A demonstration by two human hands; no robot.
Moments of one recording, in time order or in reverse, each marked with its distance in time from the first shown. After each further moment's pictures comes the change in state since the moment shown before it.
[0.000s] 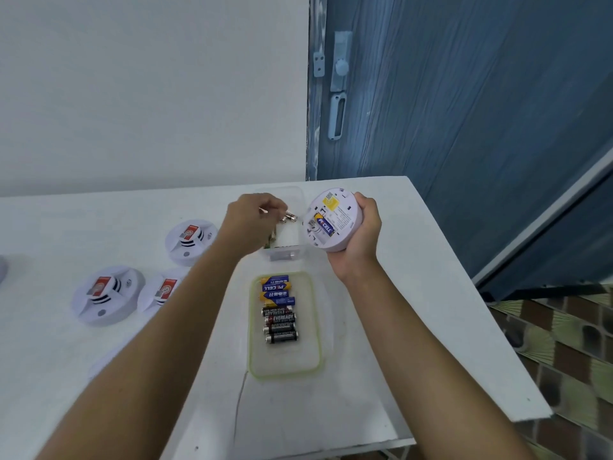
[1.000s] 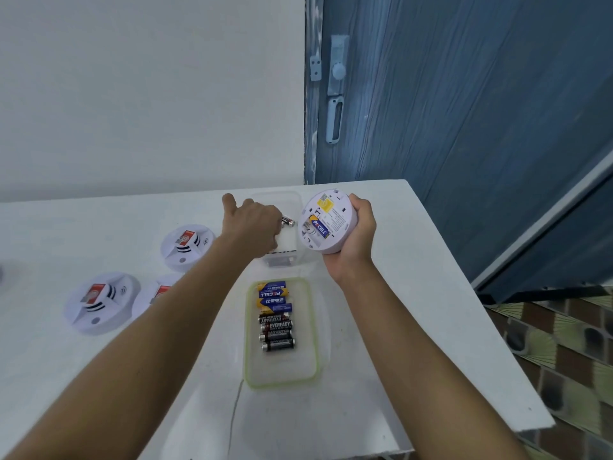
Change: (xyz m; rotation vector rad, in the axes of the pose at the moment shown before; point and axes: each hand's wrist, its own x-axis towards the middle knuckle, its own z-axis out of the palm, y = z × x) left_hand 0.015 0.011 0.009 1.032 -0.212 0.121; right_hand 0.008 0.000 0.004 0.015 -0.001 0.005
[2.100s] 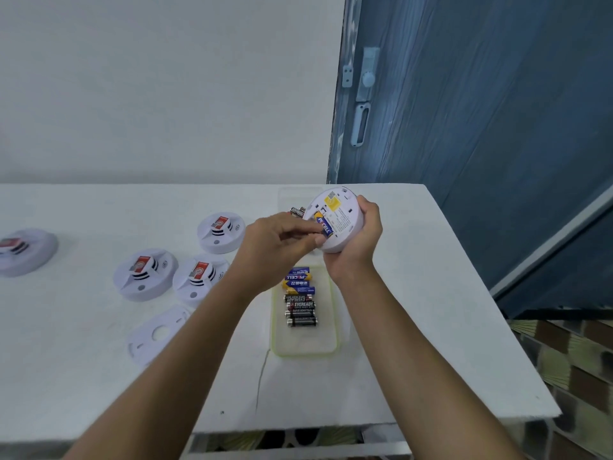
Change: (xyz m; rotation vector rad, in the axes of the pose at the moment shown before) left_hand -0.114 0.006 -0.018 -1.266 0.349 0.051; right_hand -0.043 0.022 0.027 0.069 -0.083 -0.025
